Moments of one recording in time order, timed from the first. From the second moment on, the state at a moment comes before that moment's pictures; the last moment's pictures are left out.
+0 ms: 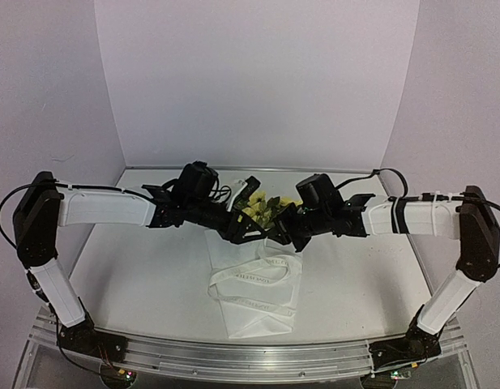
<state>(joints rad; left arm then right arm) -0.85 1.72 1.18 0.00 0.57 -0.21 0.81 1.65 1.09 -0.16 -0.22 1.54</state>
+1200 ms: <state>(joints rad) -0.90 1.78 1.21 -0.10 0.47 -0.10 0.83 1.45 1.03 -0.31 -0.11 1.11</state>
